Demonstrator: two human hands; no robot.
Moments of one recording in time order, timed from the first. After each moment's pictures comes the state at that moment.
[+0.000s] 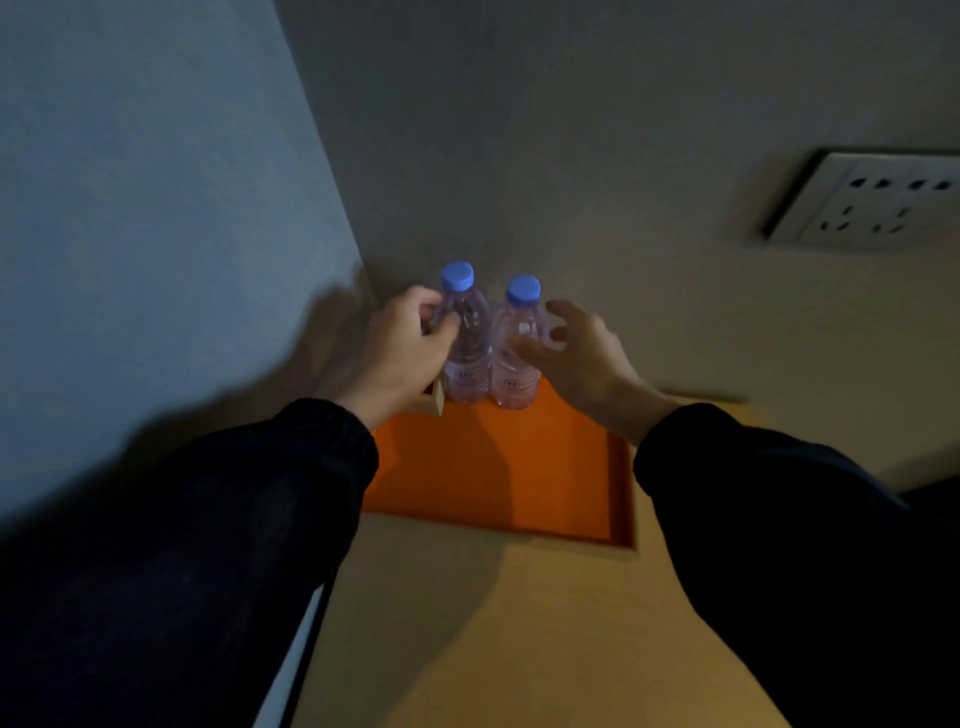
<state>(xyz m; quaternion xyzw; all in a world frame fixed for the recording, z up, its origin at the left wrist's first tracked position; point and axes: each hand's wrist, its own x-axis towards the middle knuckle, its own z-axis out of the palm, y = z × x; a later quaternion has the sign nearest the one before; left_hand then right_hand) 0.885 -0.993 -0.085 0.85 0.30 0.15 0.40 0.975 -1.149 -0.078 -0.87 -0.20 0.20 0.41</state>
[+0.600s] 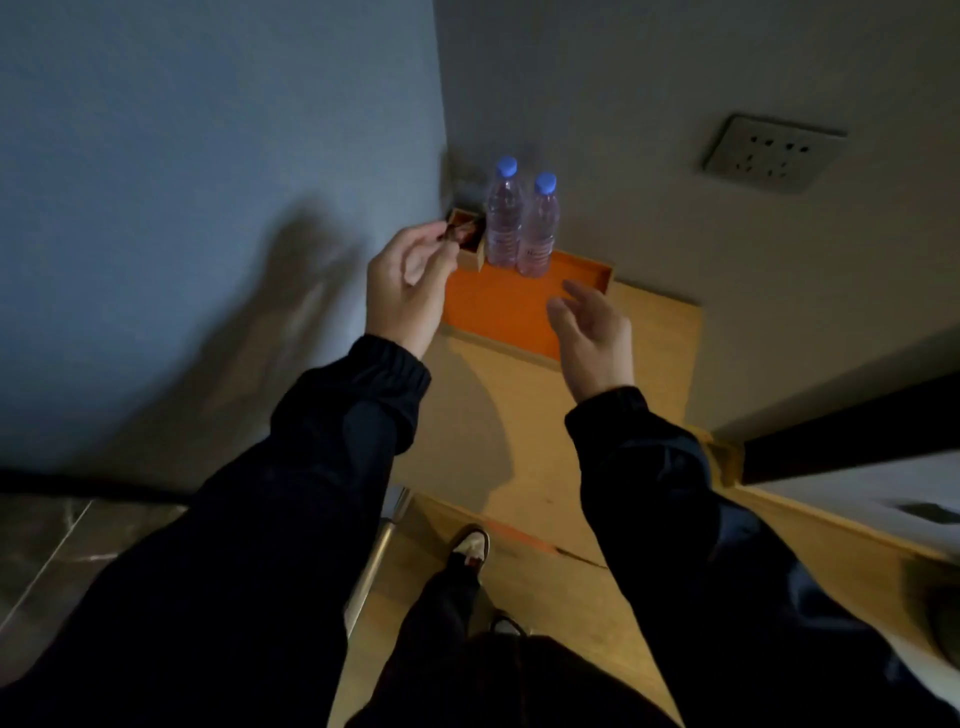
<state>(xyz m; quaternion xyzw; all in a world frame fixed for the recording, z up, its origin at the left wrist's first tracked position) 0.686 -1.179 0.068 0.63 0.38 0.32 0.60 0.787 -1.311 0.039 -0.77 -0.19 0.23 0.57</state>
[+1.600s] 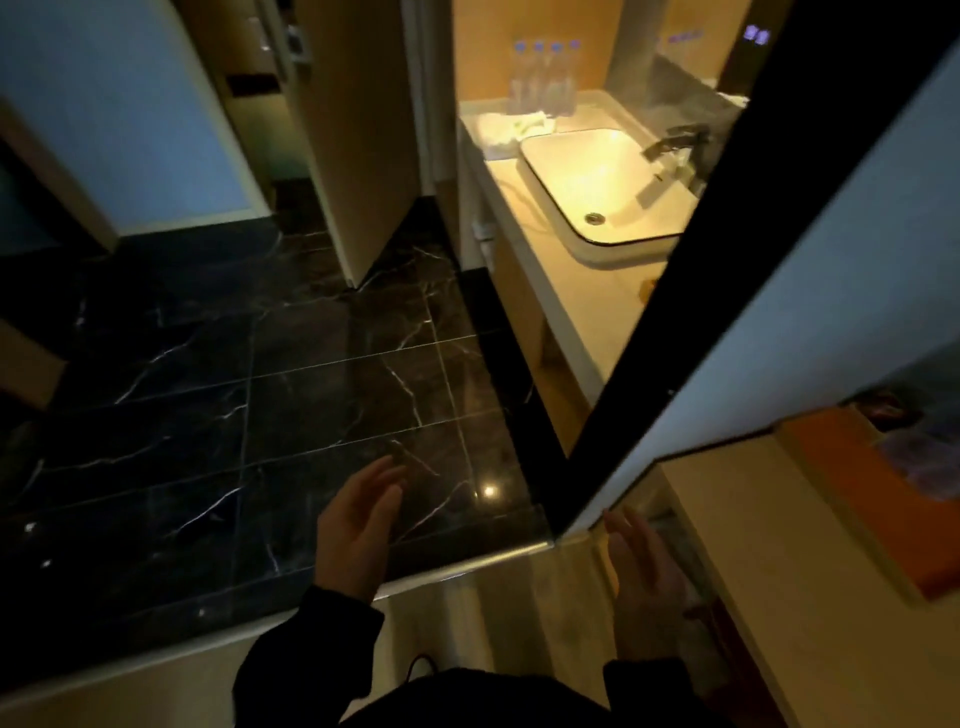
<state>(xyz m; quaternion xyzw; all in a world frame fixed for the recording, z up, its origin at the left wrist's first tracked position) 0.153 -1.436 0.067 0.34 0.65 0.55 0.40 0.392 -1.426 0.062 -0.65 -0.40 0.46 0.46</state>
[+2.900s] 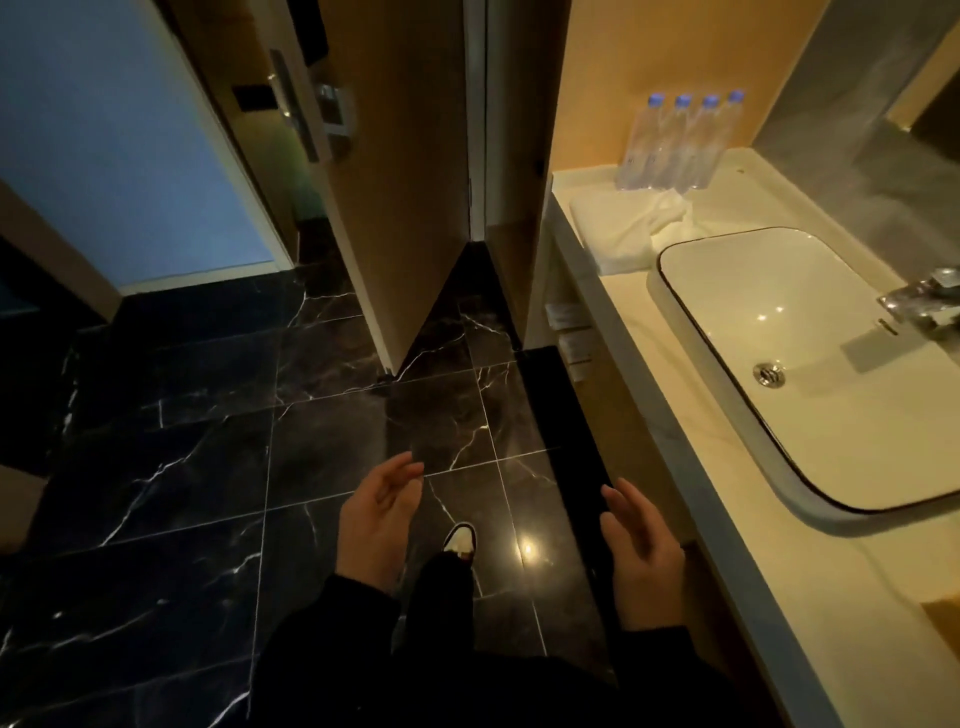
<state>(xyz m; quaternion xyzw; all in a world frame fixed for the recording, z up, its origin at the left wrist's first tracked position) -0.157 -0.863 0.034 0.31 0.68 0.54 0.39 0.065 -0.840 0.040 -0.63 -0.42 0.49 0.44</state>
